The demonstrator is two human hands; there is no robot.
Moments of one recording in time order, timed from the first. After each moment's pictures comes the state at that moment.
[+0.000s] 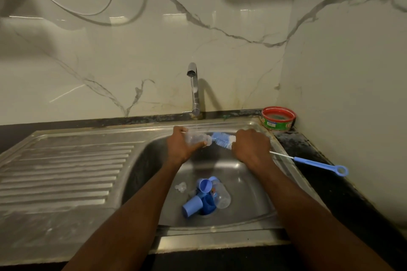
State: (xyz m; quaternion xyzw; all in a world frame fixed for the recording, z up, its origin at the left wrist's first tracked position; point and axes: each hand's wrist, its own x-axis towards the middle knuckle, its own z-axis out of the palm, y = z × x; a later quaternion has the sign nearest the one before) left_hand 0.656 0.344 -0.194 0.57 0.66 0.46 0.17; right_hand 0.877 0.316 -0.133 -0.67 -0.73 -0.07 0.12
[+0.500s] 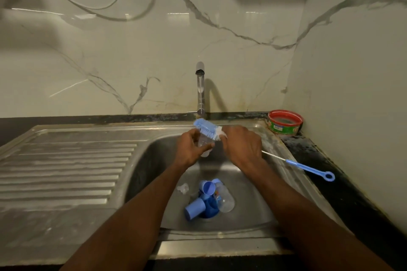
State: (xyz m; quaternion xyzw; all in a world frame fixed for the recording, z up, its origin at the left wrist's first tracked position) left_hand 0.657 0.356 -0.208 0.61 0.58 0.49 0.23; right_hand 0.836 0.318 -0.132 -0.60 -0.76 -0.13 0.21
